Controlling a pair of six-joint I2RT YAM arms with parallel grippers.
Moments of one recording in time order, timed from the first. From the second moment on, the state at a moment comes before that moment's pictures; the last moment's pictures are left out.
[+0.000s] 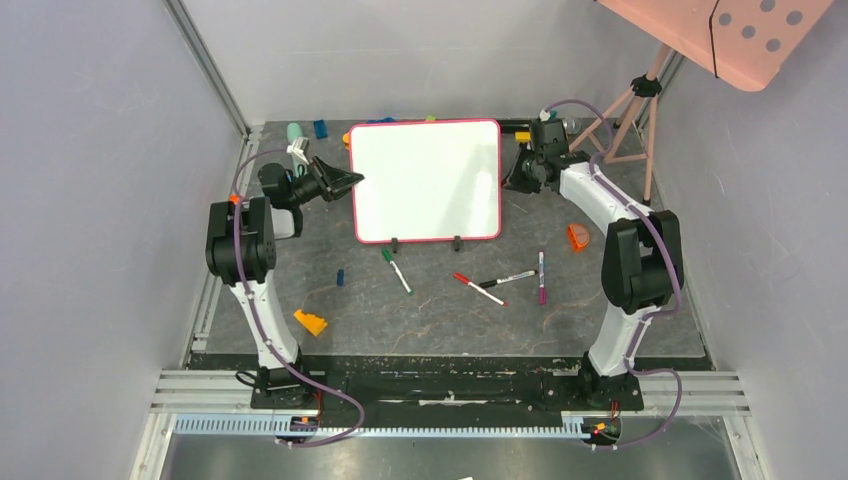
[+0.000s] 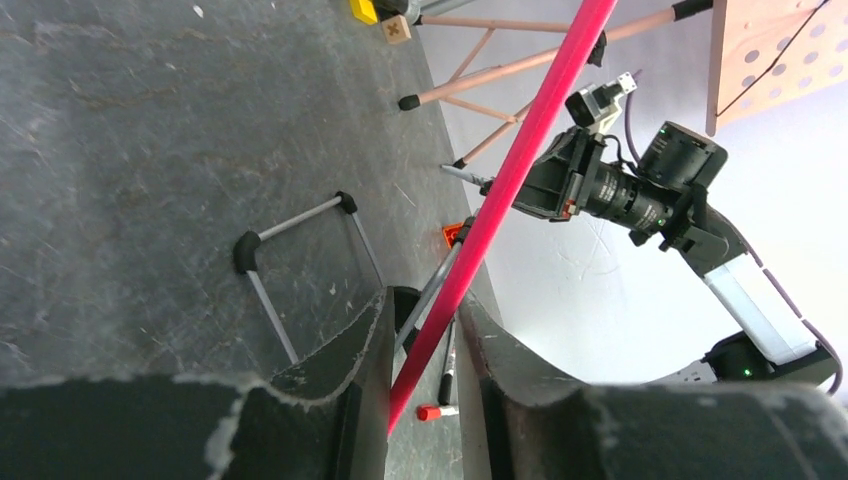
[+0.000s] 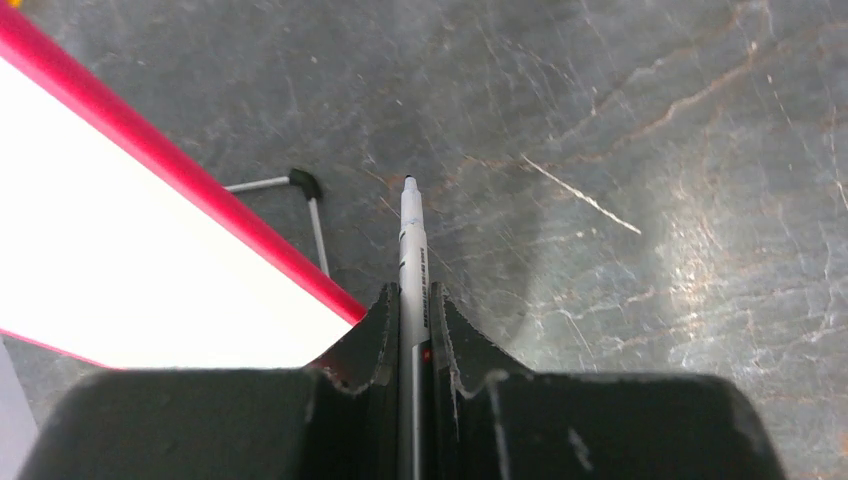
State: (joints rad) left arm 0.13 2.11 1.06 1.02 1.09 -1.12; right arm 0.23 1.86 1.47 -0.42 -0.10 0.55
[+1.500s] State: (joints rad) left arm 0.08 1.85 1.00 0.37 1.08 -0.56; right arm 0.09 1.96 1.29 -0.22 -0.63 0.31
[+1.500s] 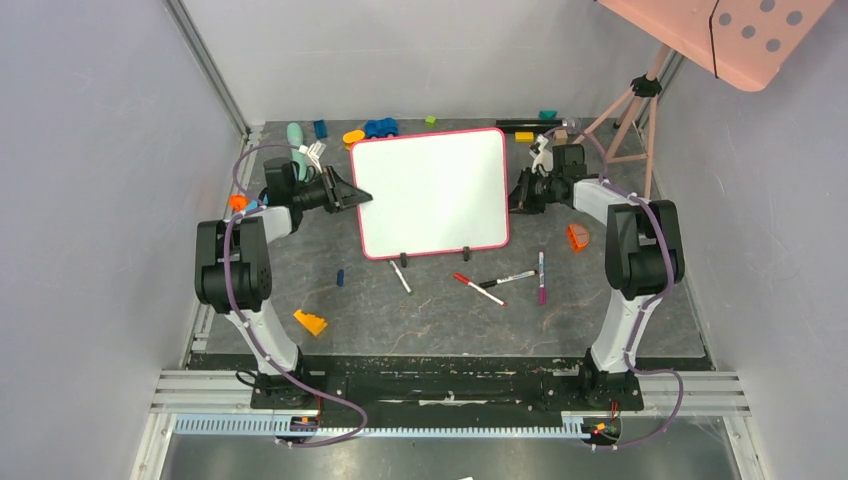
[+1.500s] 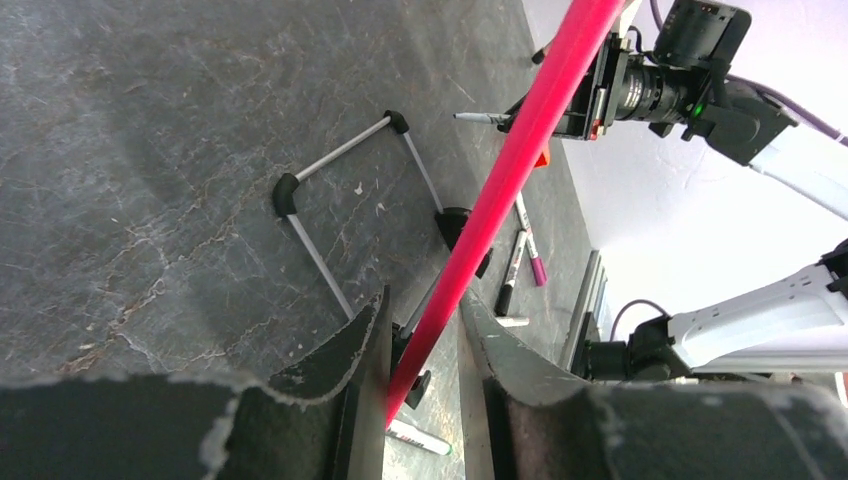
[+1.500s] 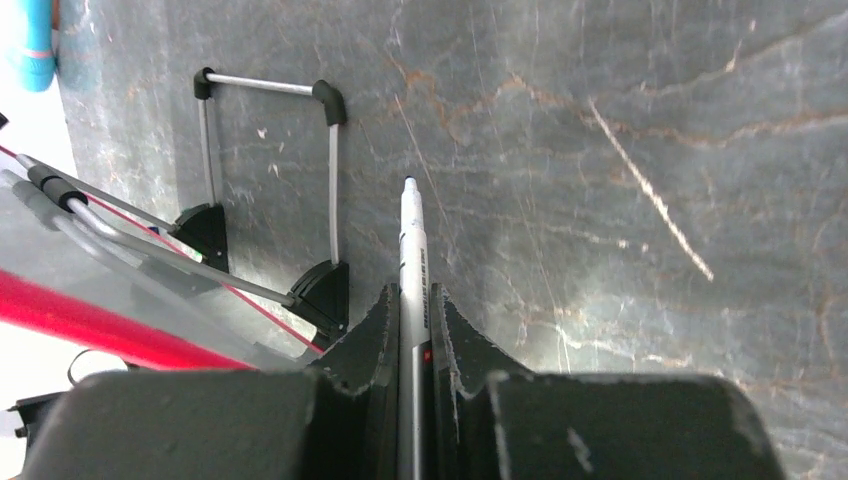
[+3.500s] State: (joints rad) left arm 0.06 1.05 0.69 -0.05 0.67 -0.53; right arm -0.11 1.37 0.98 -0.29 -0.26 0.37
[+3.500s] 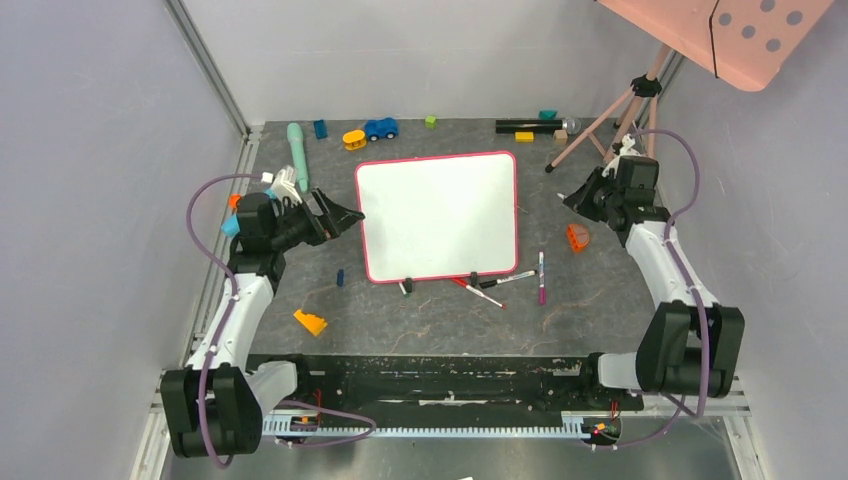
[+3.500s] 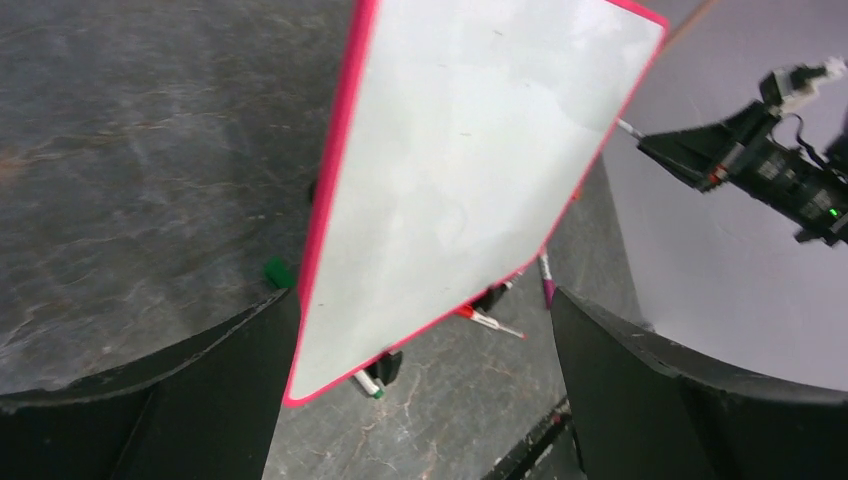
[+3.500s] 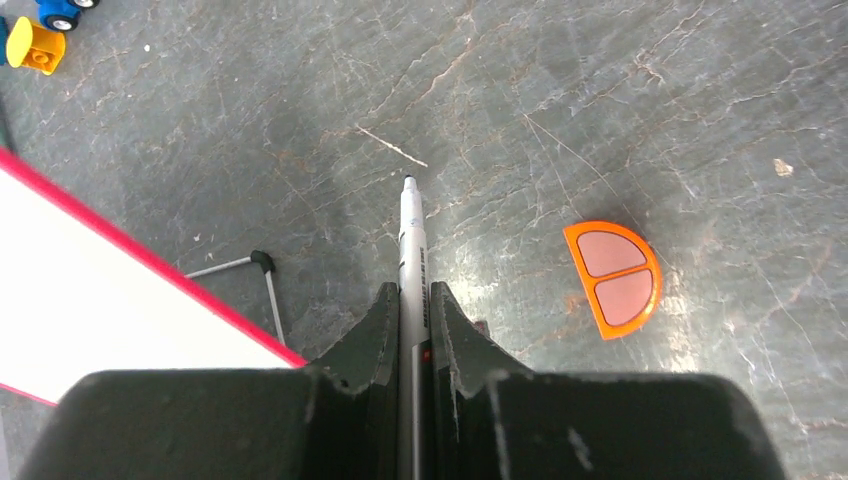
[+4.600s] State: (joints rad) left arm 0.07 1.18 0.81 0.09 0.74 -0.54; right arm 0.19 1.18 1.13 -0.36 -0.14 0.39
